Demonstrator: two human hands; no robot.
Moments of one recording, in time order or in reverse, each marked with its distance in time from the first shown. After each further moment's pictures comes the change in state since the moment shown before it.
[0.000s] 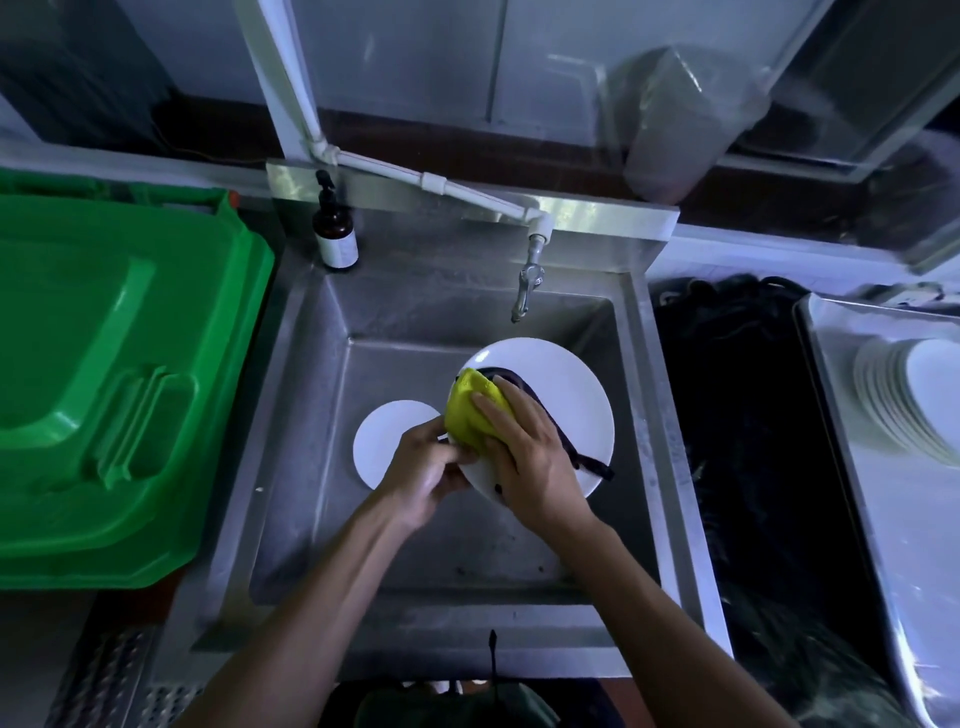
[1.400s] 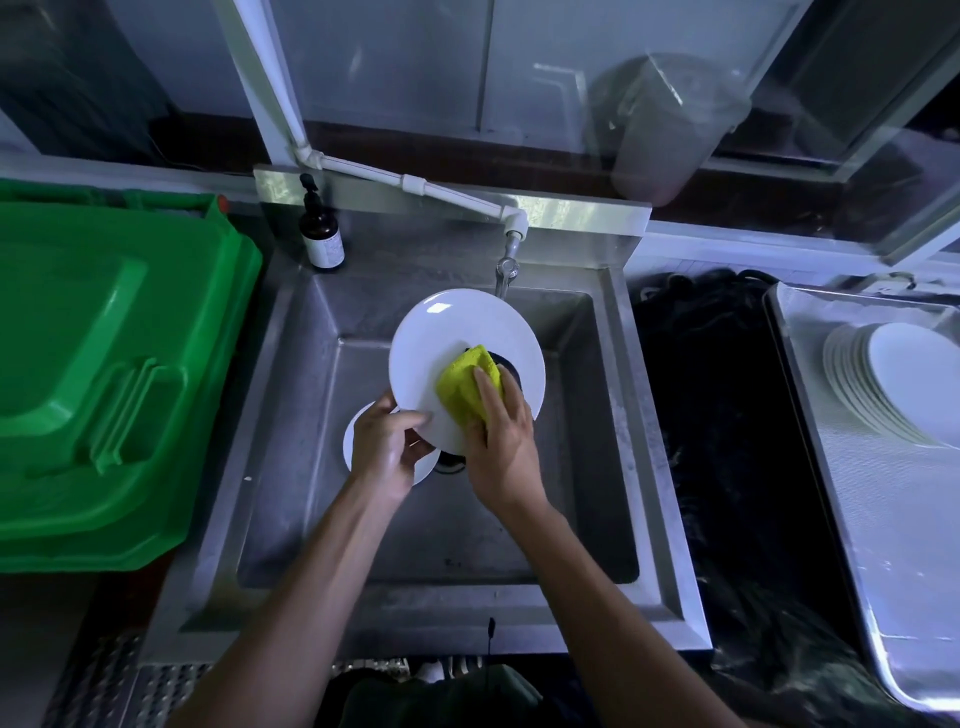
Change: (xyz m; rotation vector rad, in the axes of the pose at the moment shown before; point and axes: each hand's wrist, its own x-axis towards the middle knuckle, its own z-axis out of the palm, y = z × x) left_hand -0.015 0.013 0.014 -0.214 0.308 0.105; right_hand -0.011 -0.012 0.009 0.115 0.122 0.272
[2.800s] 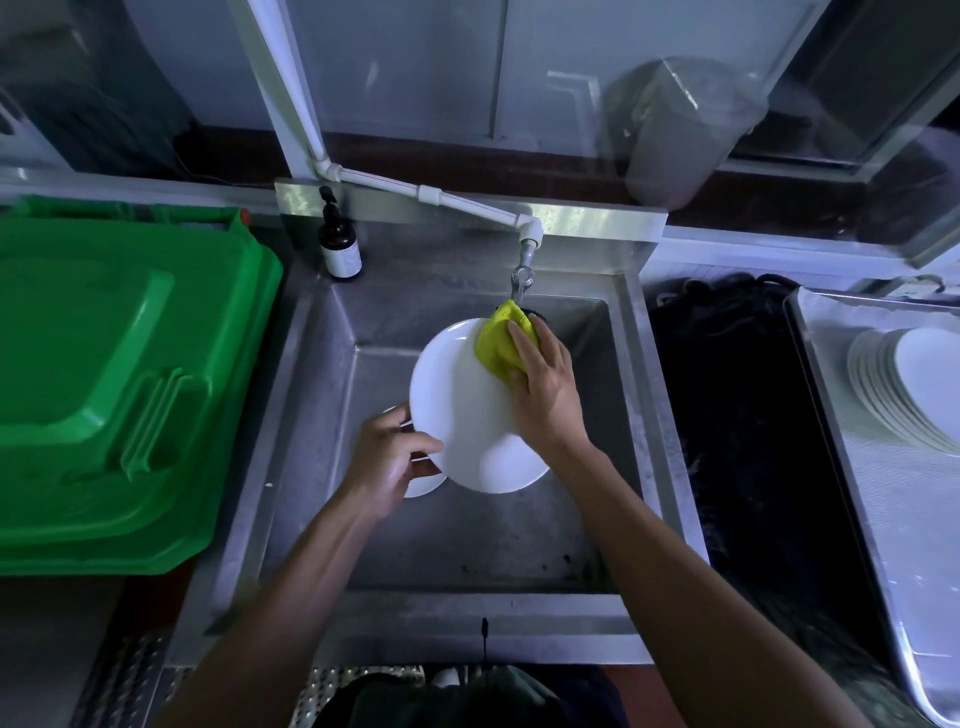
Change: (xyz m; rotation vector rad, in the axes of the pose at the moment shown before) left_hand -0.009 0.018 -0.025 0.285 -0.192 0.037; right_hand 0.065 0.013 -0.030 -0.147 0.039 -0.089
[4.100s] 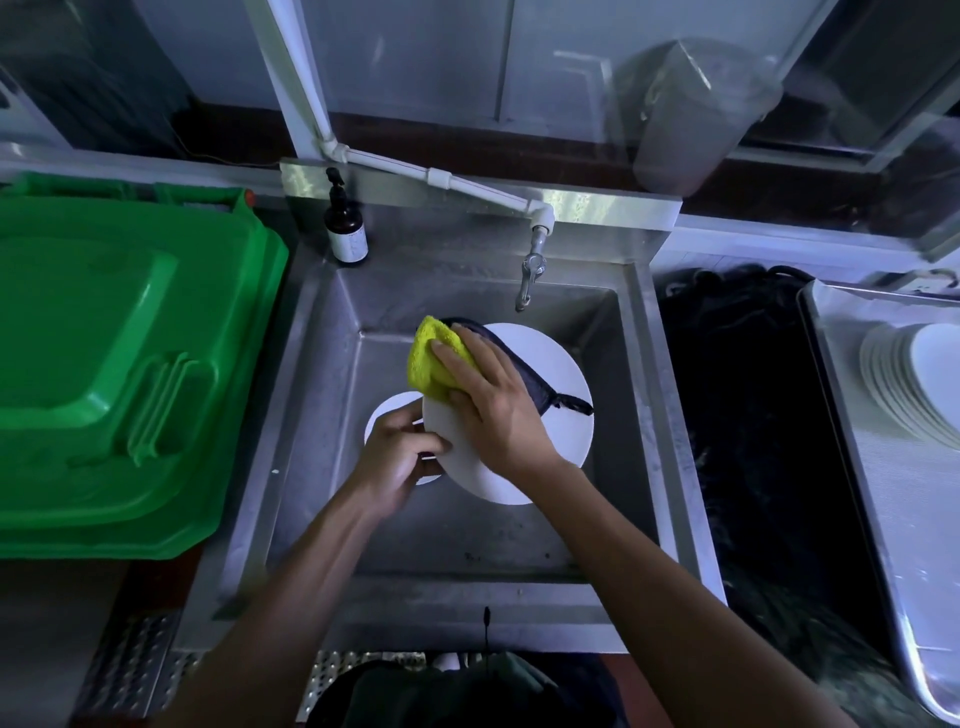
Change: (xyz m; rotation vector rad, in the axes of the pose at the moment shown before) left_hand -0.007 -0.003 -0.004 0.002 -0.079 -0.040; right_hand -0.020 -0.043 0.029 0.051 -0.119 -0.341
